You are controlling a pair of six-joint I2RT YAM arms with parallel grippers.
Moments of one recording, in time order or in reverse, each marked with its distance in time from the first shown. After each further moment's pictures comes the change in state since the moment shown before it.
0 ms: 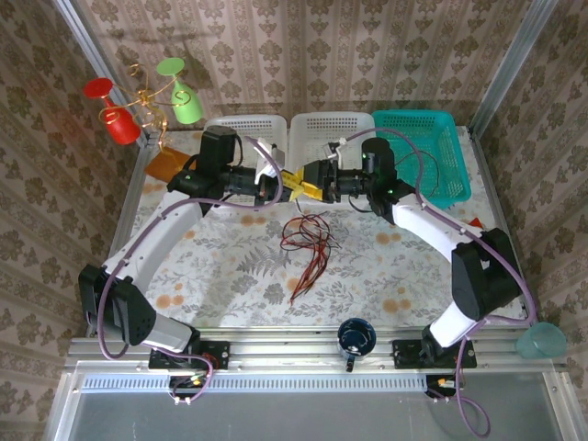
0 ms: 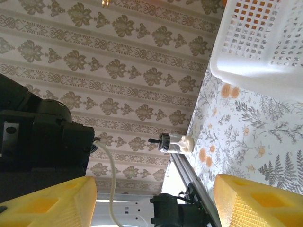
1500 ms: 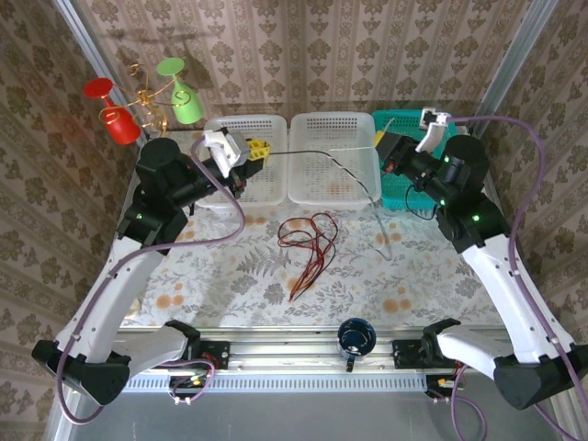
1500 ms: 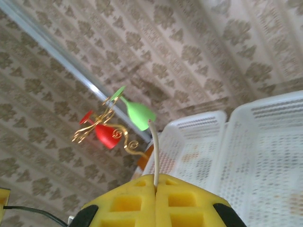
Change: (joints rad) left arm -0.017 -0.362 -0.063 0.237 -0.593 -0.125; right arm -0.130 -0.567 0.098 -0.487 0.761 -0.462
